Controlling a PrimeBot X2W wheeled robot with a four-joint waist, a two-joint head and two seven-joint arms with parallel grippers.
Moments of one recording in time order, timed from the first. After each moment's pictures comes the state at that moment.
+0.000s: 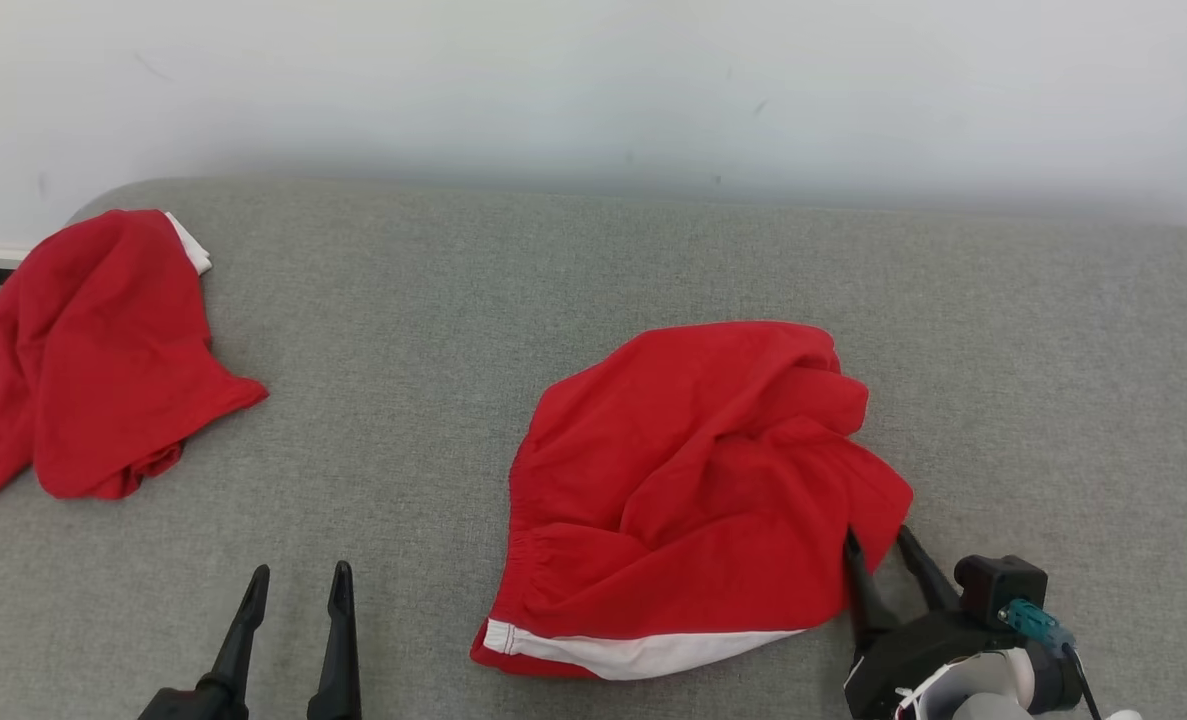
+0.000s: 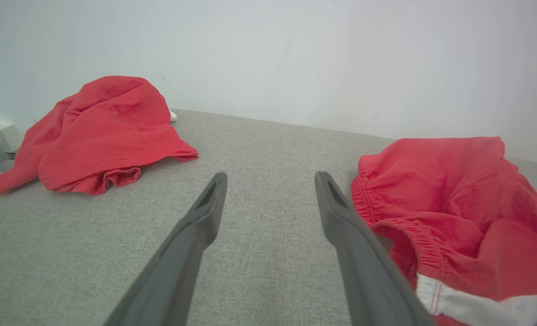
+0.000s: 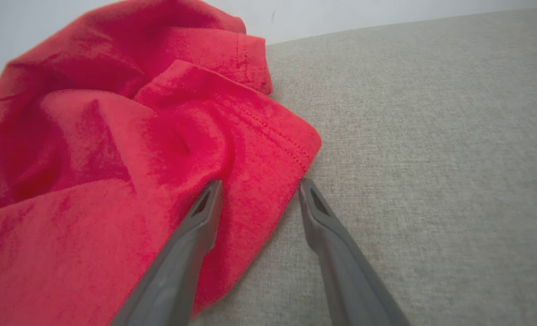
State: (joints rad) left arm 0.02 0.05 -0.02 0.14 -0.20 -0.13 -0.26; right arm -0.30 -0.07 0.06 0.74 0.25 0.13 -0.26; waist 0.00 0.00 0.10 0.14
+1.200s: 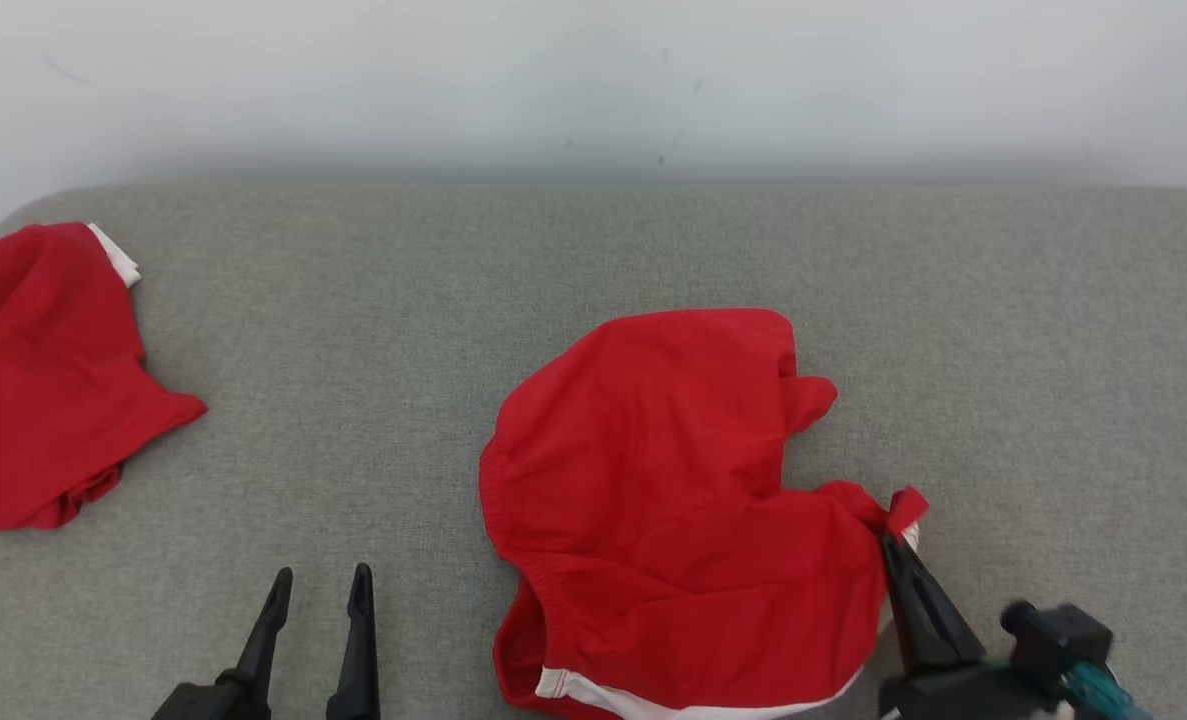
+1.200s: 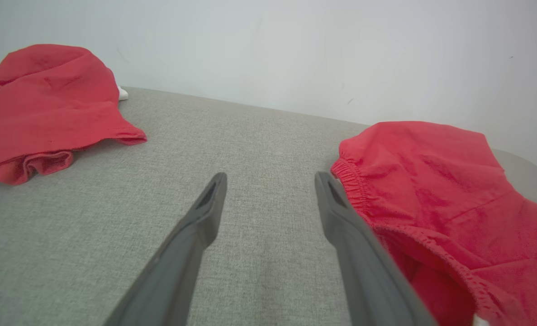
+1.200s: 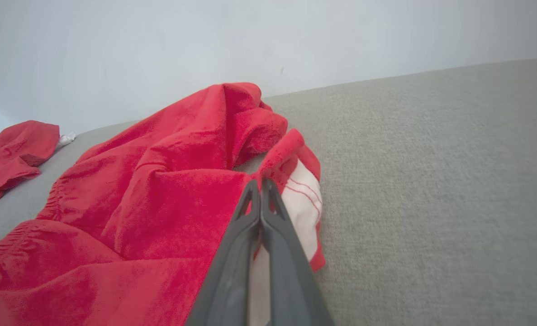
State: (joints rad) left arm 0.00 0.05 -0.05 0.18 -0.25 -0.13 -0.26; right arm -0.03 -0.18 0.16 0.29 0.37 0.13 -0.26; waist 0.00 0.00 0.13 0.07
